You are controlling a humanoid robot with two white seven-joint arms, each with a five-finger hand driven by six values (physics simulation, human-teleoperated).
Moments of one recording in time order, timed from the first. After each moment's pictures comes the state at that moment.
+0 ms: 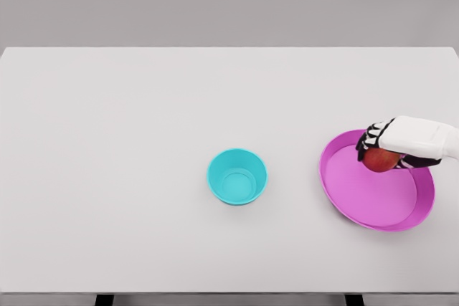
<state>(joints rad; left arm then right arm) 0.04 0.00 -0.25 -0.19 0.19 0.09 -0.12 -0.35 -1.07 0.48 -1.60 0.32 -0.61 0.49</state>
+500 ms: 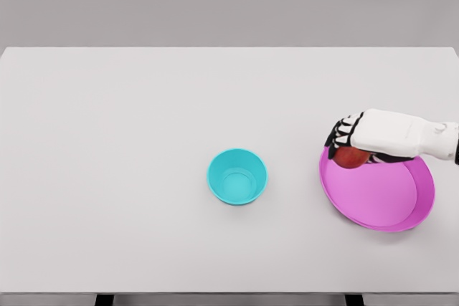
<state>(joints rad) 0.04 0.00 -0.25 -0.19 0.19 0.09 -0.12 -0.39 -1.03 0.49 -1.74 0.32 -0.61 0.49</state>
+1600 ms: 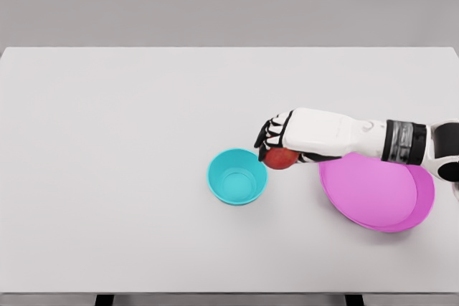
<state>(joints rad) 0.04 0.00 -0.25 -0.19 0.19 0.09 -0.12 -0.48 -0.75 0.56 -1.75 0.33 -0.61 0.53</state>
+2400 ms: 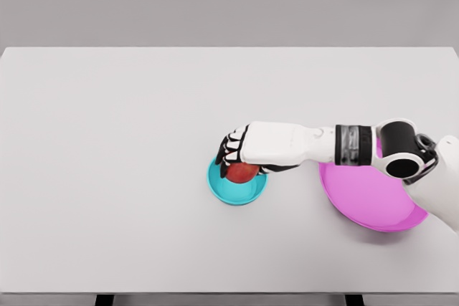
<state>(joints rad) 0.04 0.00 -0.25 -0.19 0.19 0.09 -0.12 -0.58 -0.61 0.72 -1.69 0.35 -0.61 0.55</state>
